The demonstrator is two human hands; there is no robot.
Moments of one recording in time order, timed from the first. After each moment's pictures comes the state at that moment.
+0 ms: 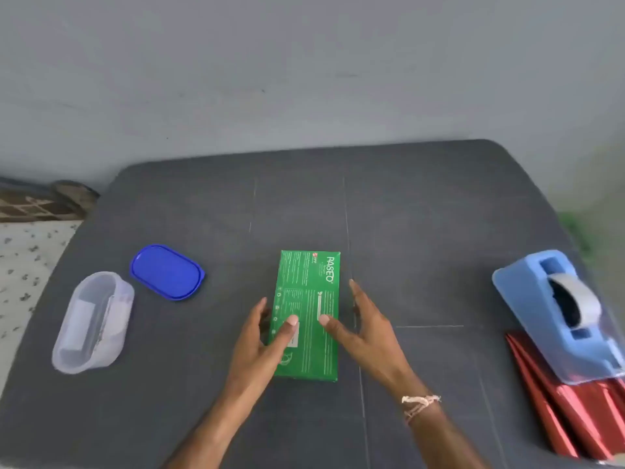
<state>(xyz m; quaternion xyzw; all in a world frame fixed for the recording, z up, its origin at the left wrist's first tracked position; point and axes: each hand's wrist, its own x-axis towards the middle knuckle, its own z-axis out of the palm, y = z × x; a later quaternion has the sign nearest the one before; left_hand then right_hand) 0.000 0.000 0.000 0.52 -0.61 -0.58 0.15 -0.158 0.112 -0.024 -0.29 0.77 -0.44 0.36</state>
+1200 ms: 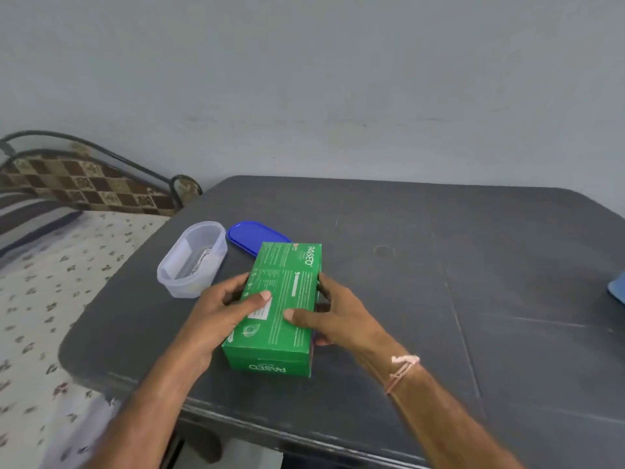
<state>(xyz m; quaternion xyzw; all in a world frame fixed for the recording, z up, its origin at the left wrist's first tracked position) 0.199 -0.053 -0.048 0.42 -0.62 -0.59 0.30 0.011 0.035 -0.069 -0.41 0.60 -0.49 0.47</state>
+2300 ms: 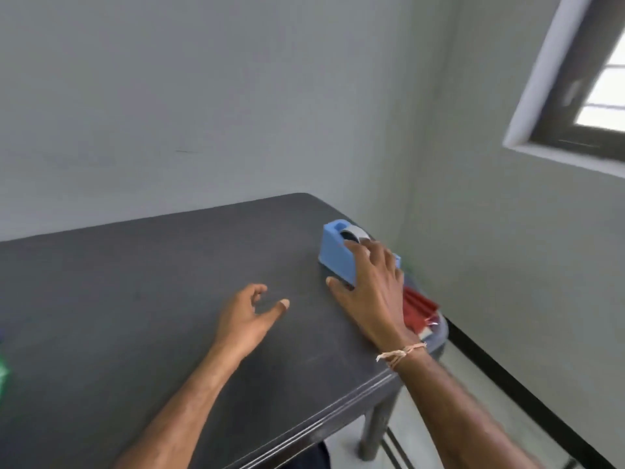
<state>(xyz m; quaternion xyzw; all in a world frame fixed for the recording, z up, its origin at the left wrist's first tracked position) -0.119 0.145 -0.059 0.27 -0.83 -0.47 0.15 -0.233 0.324 -0.044 -0.24 0.90 -0.29 -0.20</state>
